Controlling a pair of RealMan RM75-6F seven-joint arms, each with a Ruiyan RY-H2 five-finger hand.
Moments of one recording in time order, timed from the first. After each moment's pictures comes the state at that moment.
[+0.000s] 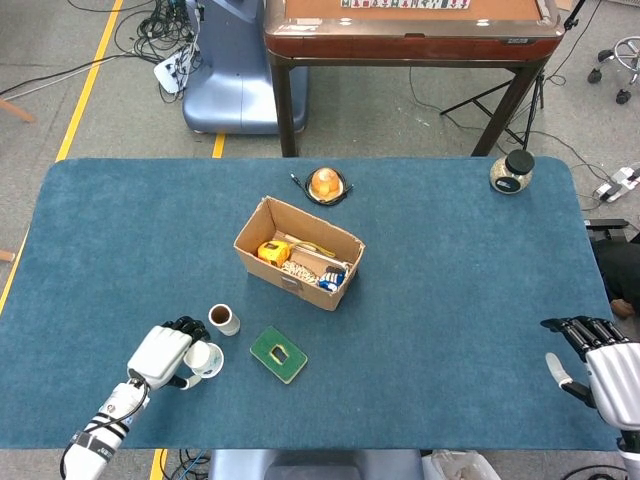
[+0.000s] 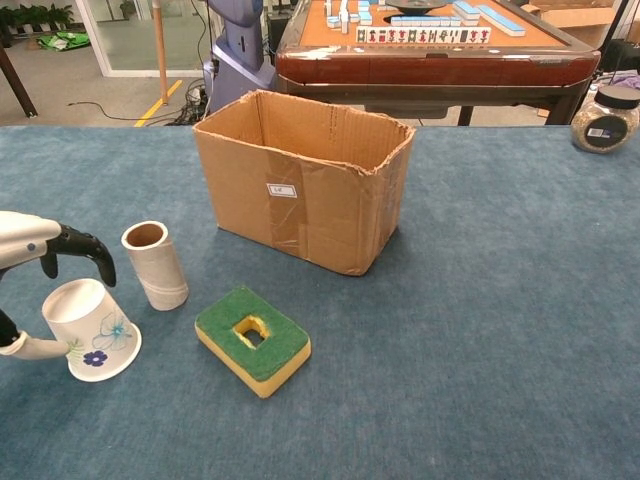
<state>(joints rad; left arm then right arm) -0.47 -1.27 0.01 -1.87 1.22 1.08 0.52 0.00 -0.99 -0.01 -1.69 -1.73 1.67 0.01</state>
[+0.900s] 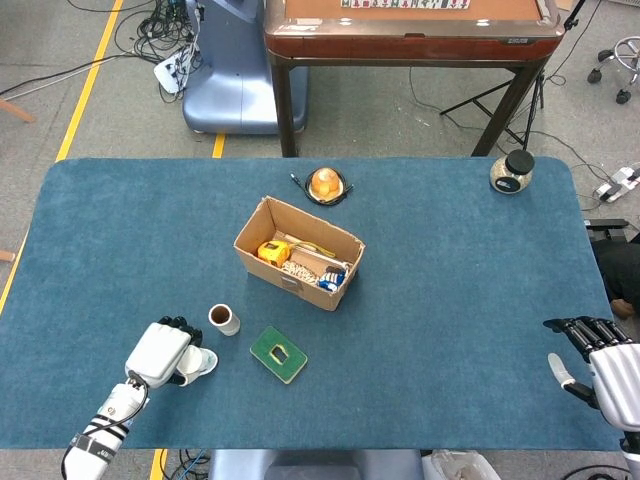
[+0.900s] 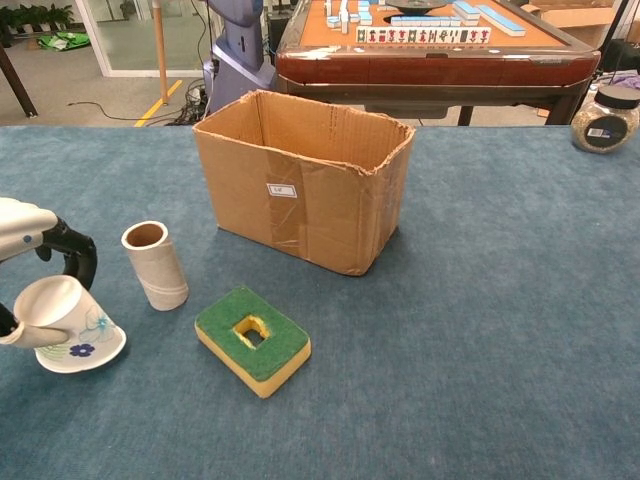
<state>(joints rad) -0.46 -1.27 0.03 -1.88 1.24 1.16 0.62 -0.01 -0.99 0.00 -1.69 -1.73 1.67 0.03</state>
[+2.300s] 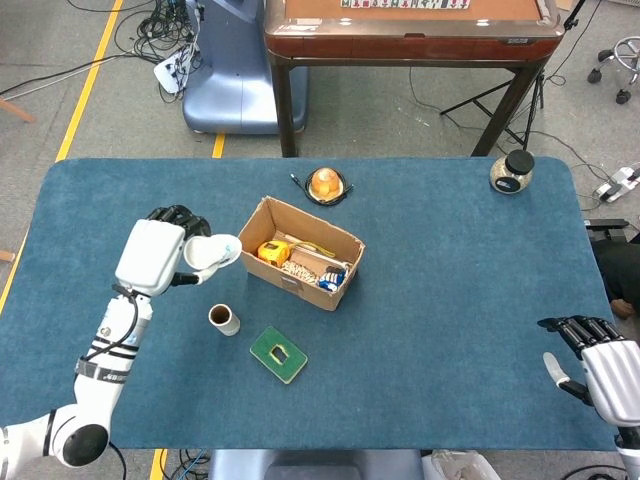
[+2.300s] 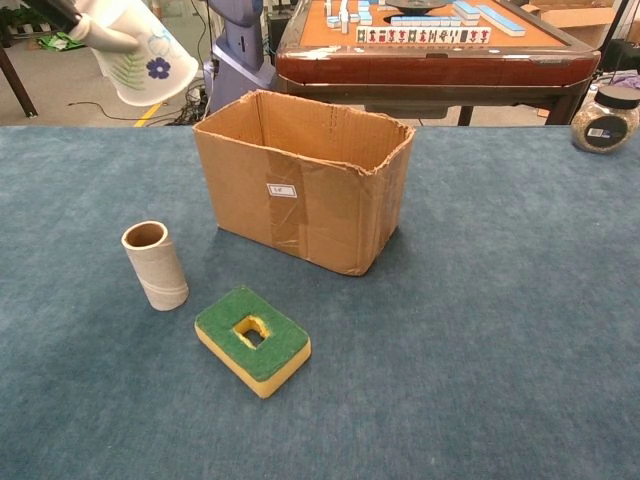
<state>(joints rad) -0.71 -1.19 -0.36 -1.96 1.03 1.24 0.55 0.01 -0.99 0.00 -1.69 -1.72 1.63 0.02</state>
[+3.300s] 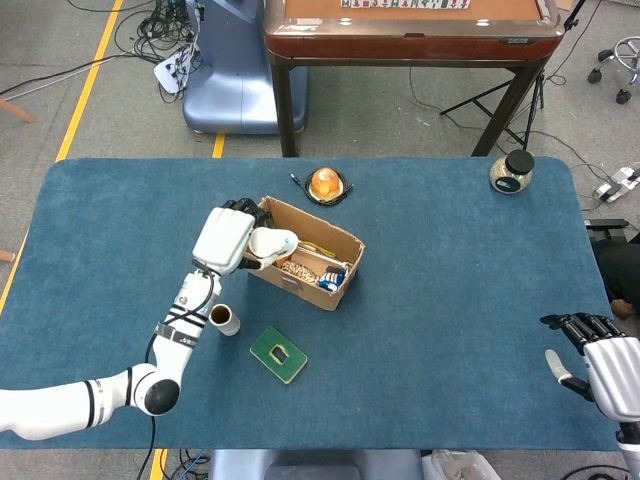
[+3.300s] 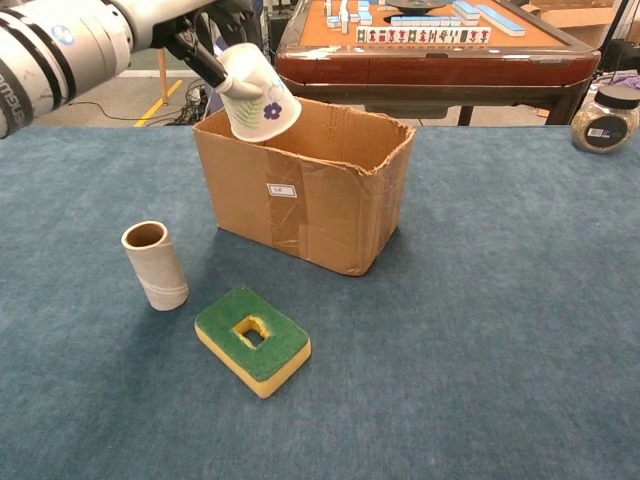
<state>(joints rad) -0.92 -1.50 -0.36 -1.59 0.96 1.11 0.49 0.02 -0.98 0.01 -1.70 -1.69 1.60 0.03</state>
